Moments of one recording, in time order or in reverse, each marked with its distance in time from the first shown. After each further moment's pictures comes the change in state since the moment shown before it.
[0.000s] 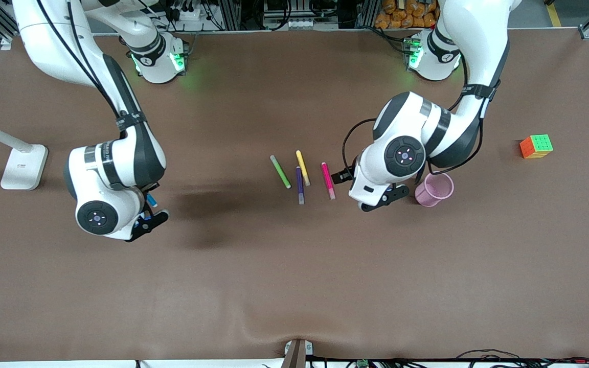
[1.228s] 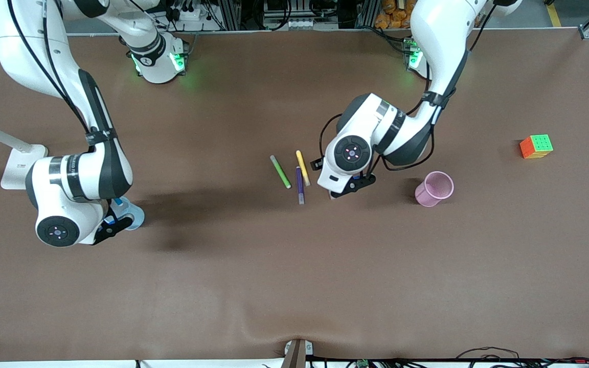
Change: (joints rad) left arm -0.127 0.086 0.001 -0.011 0.002 -0.004 -0.098; right arm -0.120 0.048 0.000 0.024 -0.096 -0.021 -0.069
